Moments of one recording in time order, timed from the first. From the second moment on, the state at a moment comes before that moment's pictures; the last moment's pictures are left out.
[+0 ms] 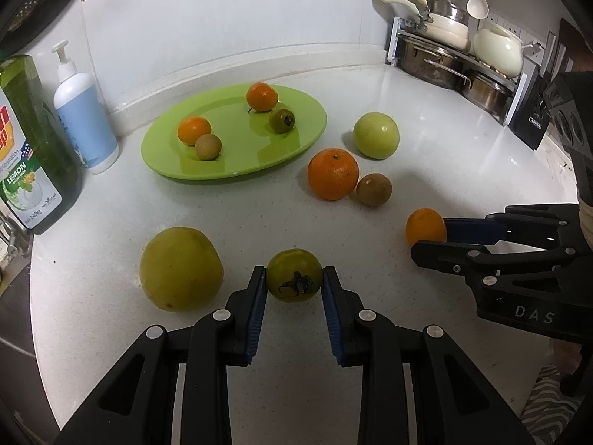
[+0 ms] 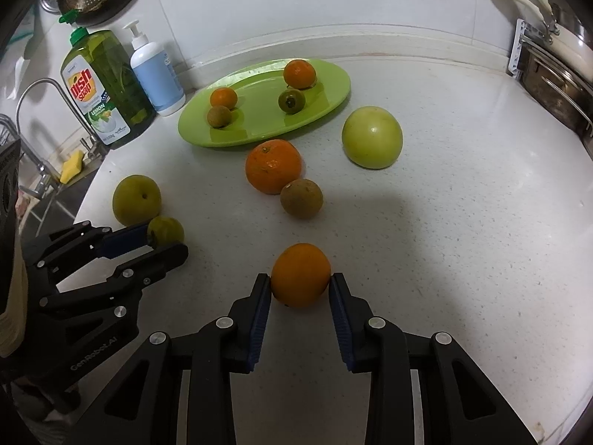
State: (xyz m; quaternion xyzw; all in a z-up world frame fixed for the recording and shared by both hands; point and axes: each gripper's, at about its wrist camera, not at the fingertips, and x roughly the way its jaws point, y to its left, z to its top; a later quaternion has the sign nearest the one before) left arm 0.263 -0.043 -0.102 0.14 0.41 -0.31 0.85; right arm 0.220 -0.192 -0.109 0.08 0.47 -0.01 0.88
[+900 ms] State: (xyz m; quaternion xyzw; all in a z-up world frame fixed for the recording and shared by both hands) left arm 0.261 -0.043 -0.030 0.09 0.36 -0.27 0.89; right arm 0.231 -0.194 -0.049 0.05 0.39 0.06 0.92
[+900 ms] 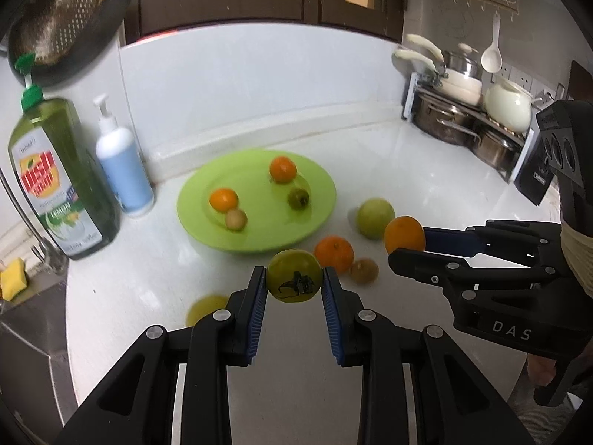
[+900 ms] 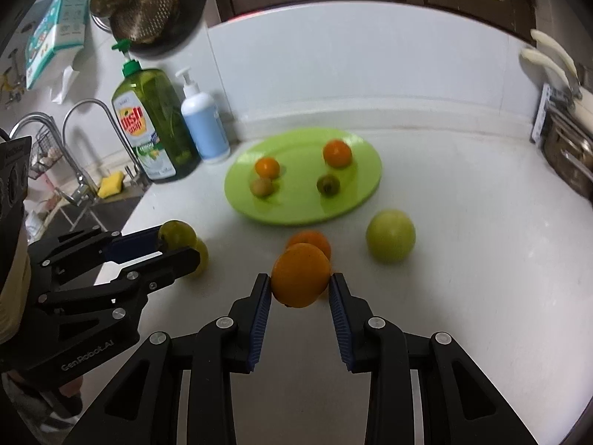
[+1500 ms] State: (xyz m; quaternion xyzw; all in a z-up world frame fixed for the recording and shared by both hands) left arm 0.328 -0.053 -0.004 0.08 0.34 -0.24 0.91; right arm 0.308 -0.195 -0.017 0.02 0.36 0.10 0.93
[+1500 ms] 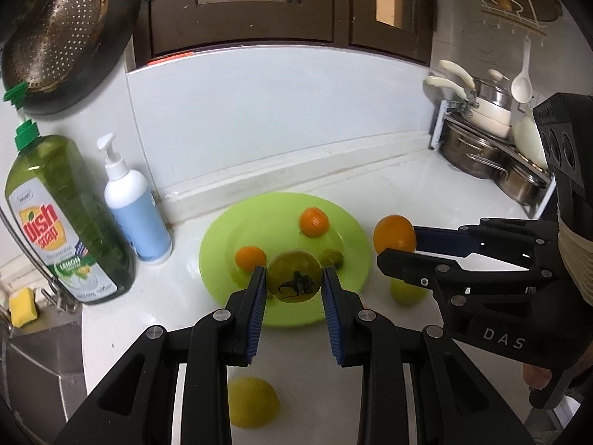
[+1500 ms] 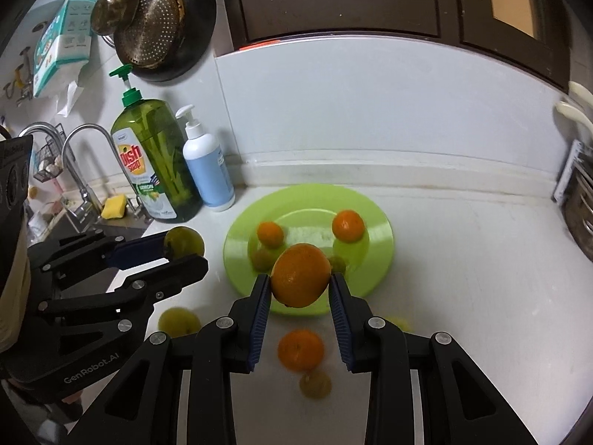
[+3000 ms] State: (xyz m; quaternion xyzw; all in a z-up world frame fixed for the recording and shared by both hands) left arm 0.483 -0.064 -0.060 0.09 0.44 -0.23 0.86; right arm 0.450 -0.192 -0.061 0.00 0.44 0.11 0.89
